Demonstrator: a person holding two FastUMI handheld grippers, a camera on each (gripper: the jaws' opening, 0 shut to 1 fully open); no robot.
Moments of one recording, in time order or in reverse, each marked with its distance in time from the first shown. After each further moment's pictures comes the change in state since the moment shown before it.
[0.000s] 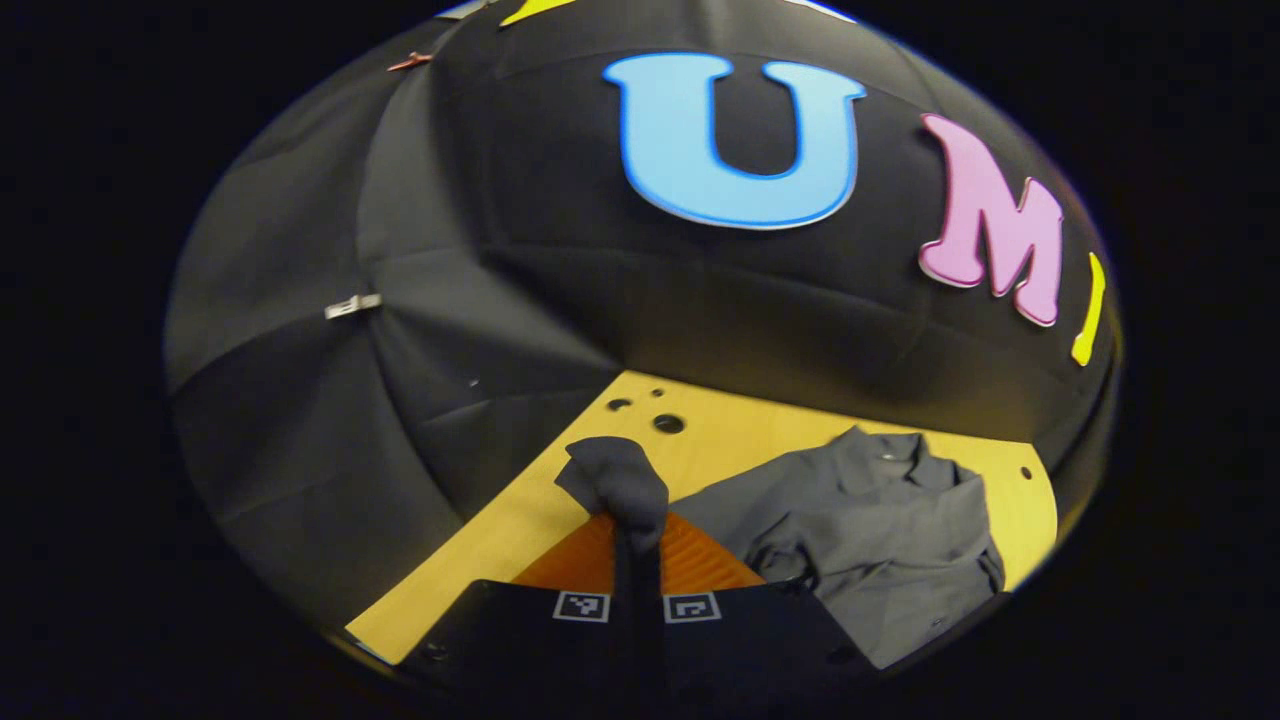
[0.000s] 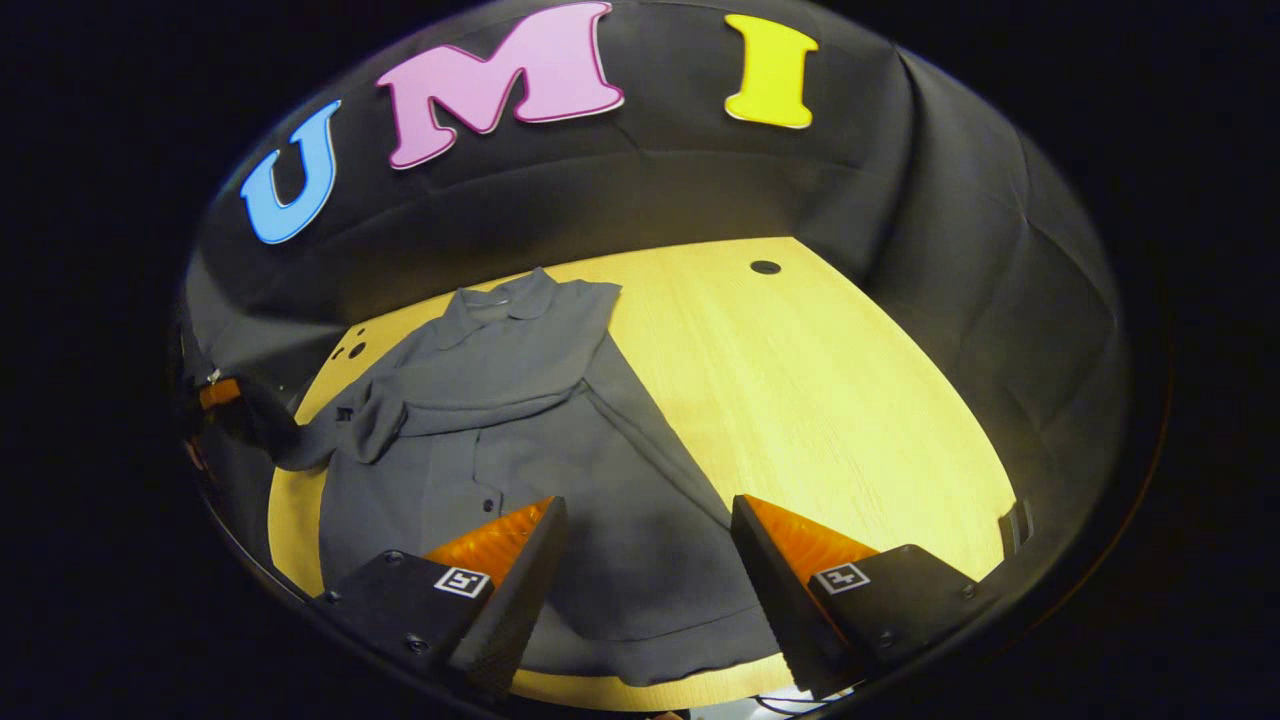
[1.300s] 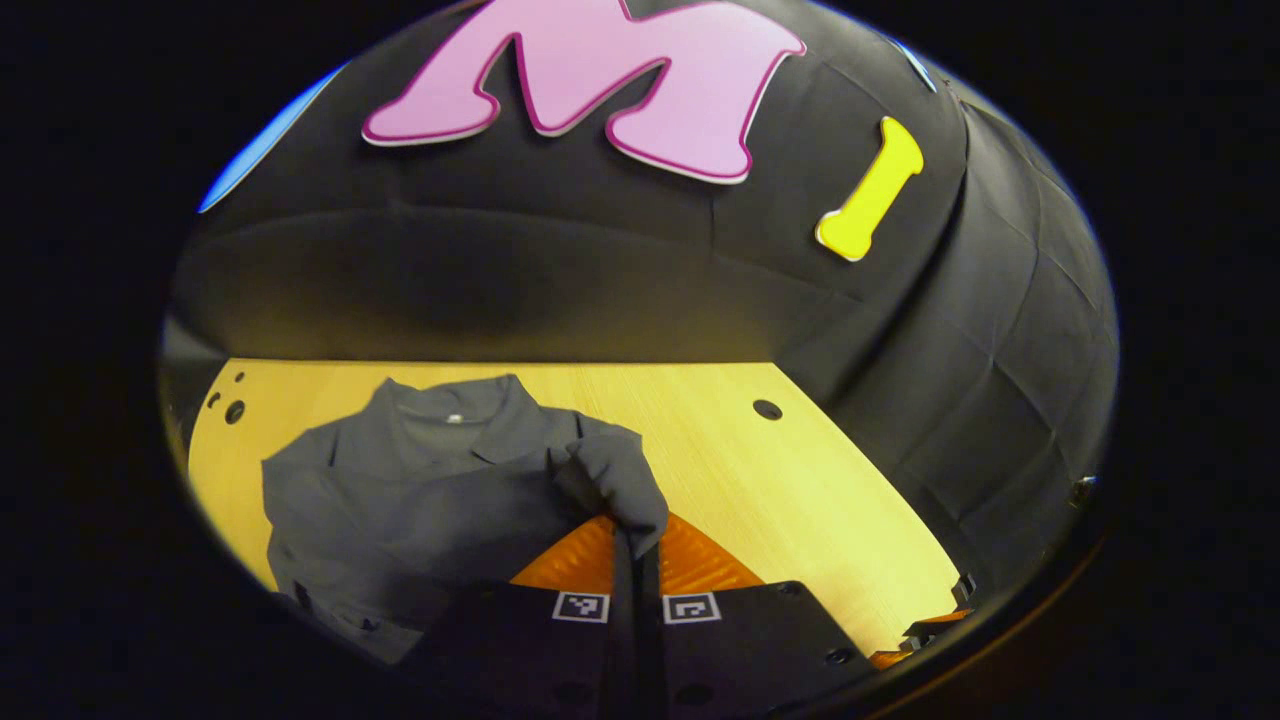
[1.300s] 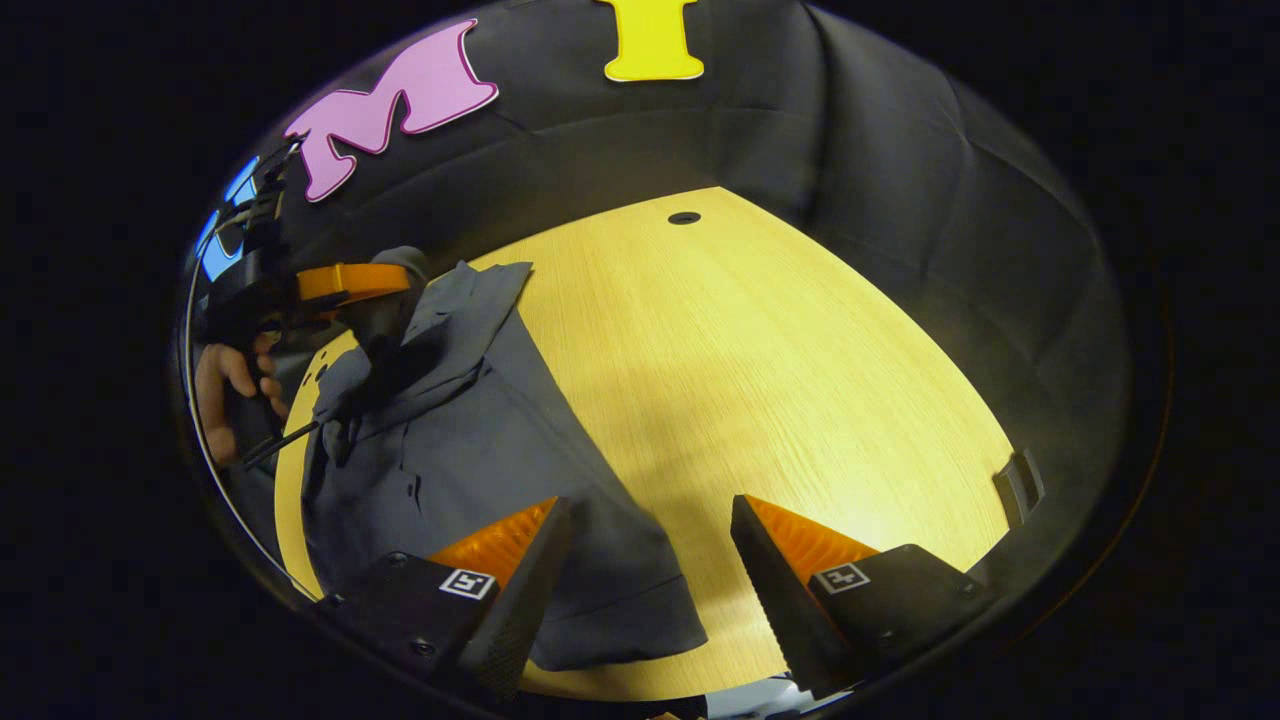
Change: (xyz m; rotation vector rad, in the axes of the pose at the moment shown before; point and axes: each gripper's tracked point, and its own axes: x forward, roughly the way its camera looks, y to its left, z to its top) left arm 0.016 -0.442 -0.106 0.181 0.259 -0.669; right arm 0.009 -0.084 -0.030 0.129 0.094 -0.021
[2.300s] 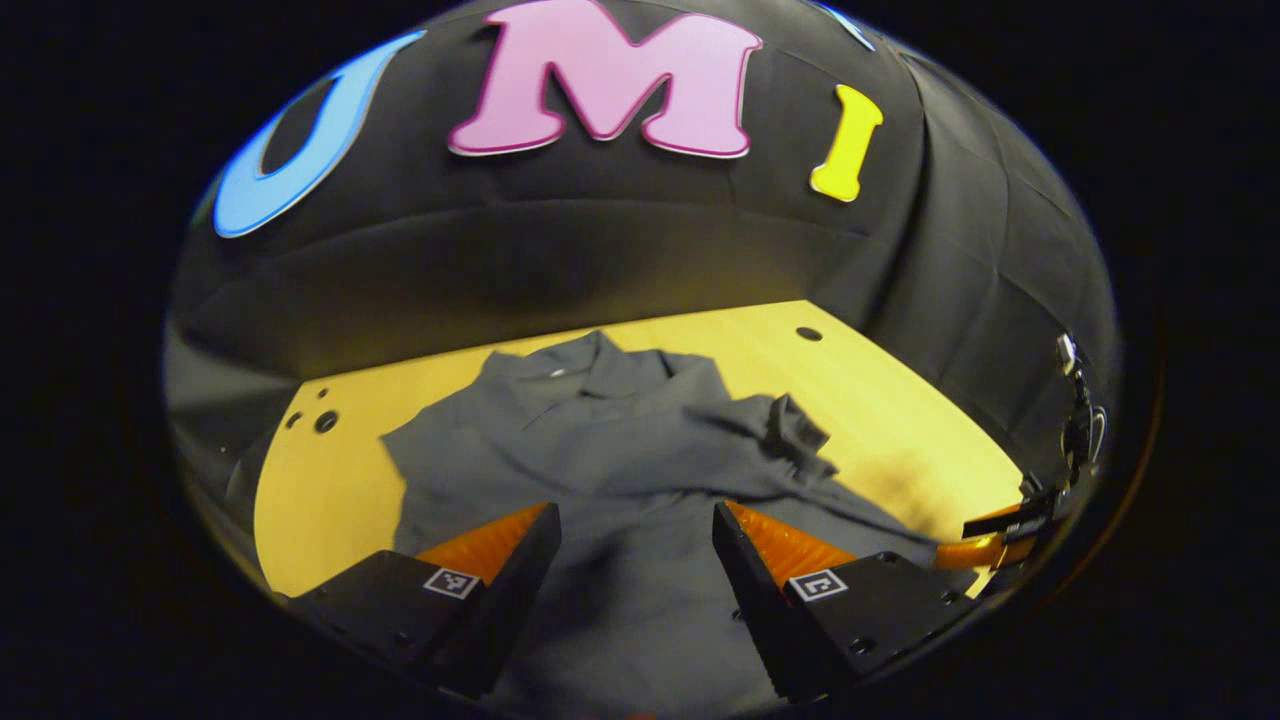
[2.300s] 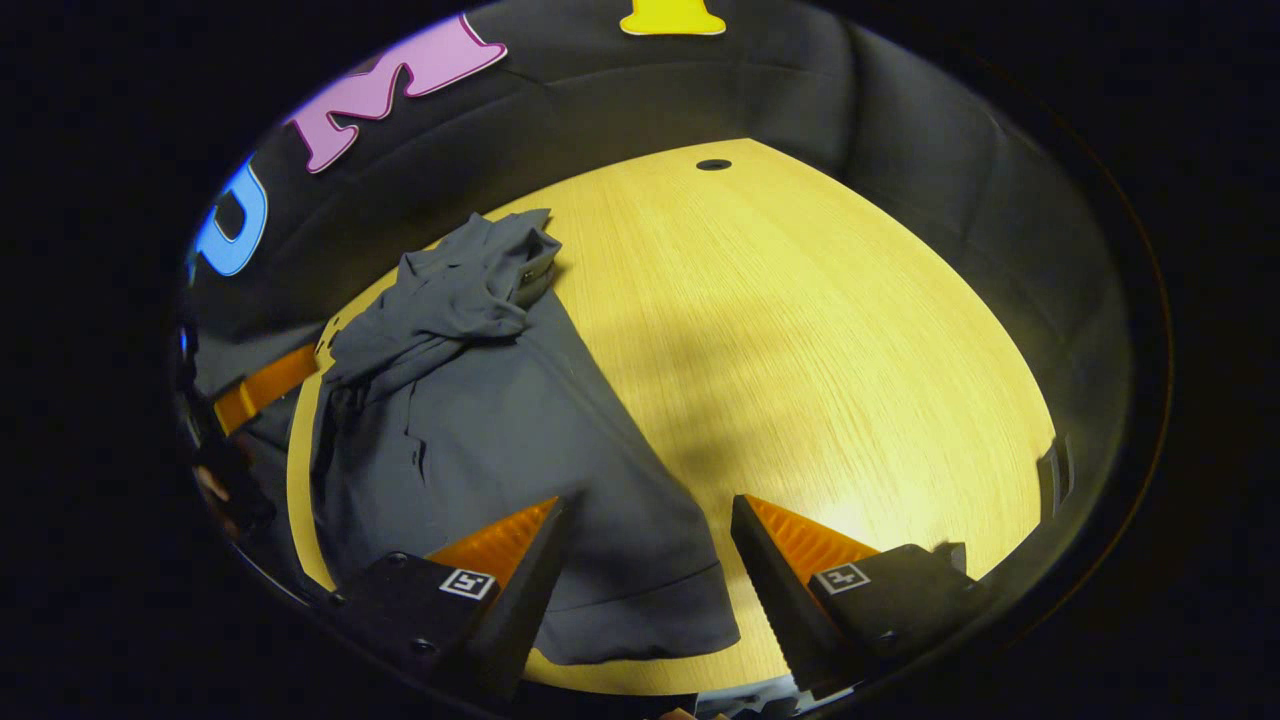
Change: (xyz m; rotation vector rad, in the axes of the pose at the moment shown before) left arm -0.152 0.123 -0.086 0.128 0.039 0.183; right arm 0.021 0.016 -0.034 0.006 0.154 0.055
